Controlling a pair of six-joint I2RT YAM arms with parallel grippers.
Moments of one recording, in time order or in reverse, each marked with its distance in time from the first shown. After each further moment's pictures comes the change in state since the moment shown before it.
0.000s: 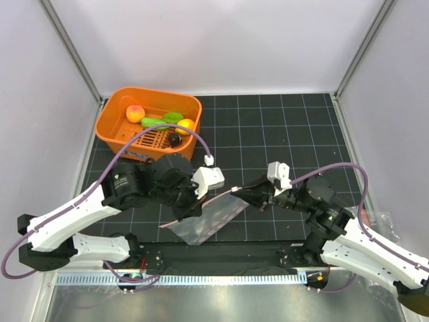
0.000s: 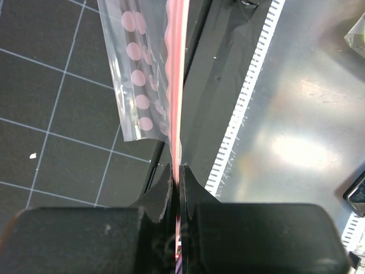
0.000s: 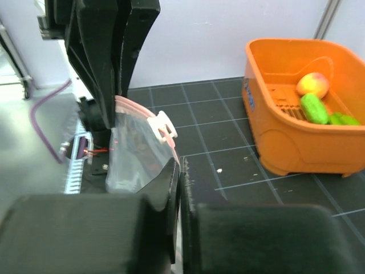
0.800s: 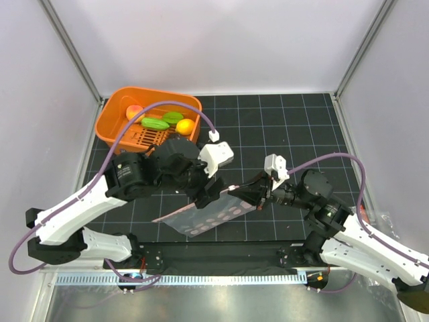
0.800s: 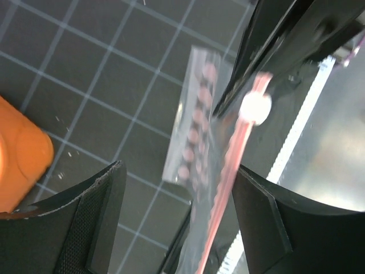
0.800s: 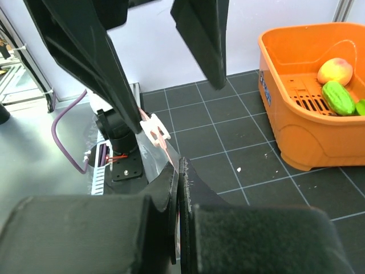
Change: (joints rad) left arm -0.002 0.114 0.196 0.072 -0.222 0.023; right arm 0.000 0.048 0.054 -0.025 -0.011 0.115
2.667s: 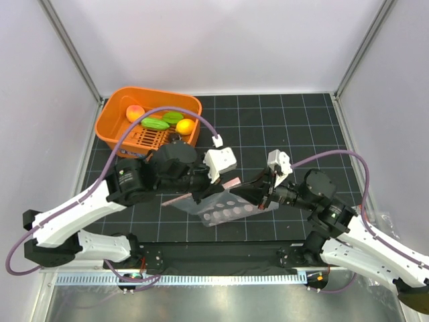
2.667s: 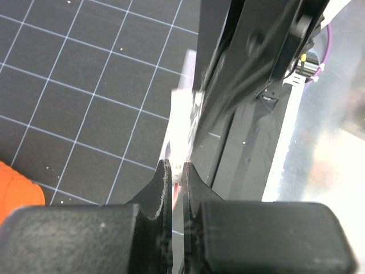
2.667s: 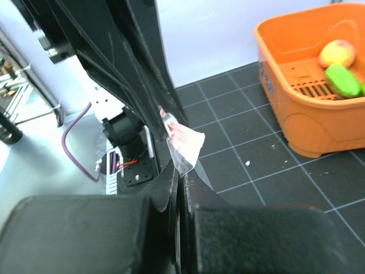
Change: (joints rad) left arm -0.007 -0.026 -0.082 0.199 0.101 0.072; right arm 0.001 -0.010 0.037 -0.066 0.055 0.101
